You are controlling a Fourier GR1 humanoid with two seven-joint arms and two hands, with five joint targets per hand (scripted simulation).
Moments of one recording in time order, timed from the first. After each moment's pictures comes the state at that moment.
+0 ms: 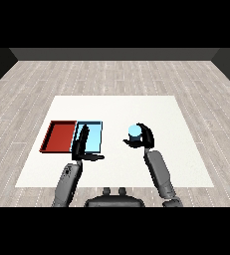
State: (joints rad) left arm -0.10 0.00 -0.15 -1.51 0.03 0.07 -0.31; right arm -0.34 -0.01 0.07 -1.28 -0.04 -0.13 -0.26
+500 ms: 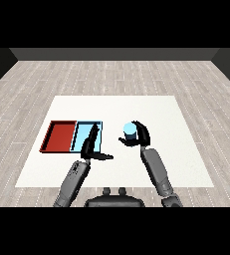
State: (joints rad) left arm -0.18 0.00 -0.29 -1.45 0.10 0.17 -0.31; right arm -0.39 0.00 0.12 -1.28 -0.05 -0.17 -0.24
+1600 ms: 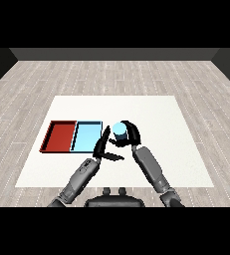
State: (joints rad) left arm -0.32 0.00 -0.48 -1.22 0.24 0.32 -0.37; right arm -0.47 0.00 0.29 -1.25 -0.17 -0.26 -0.25
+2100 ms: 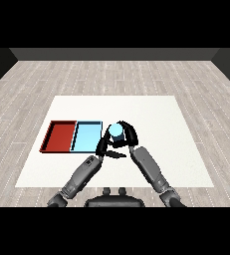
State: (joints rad) left arm -0.40 0.00 -0.52 -1.13 0.34 0.35 -0.38; right arm -0.49 0.00 0.35 -1.25 -0.19 -0.29 -0.27
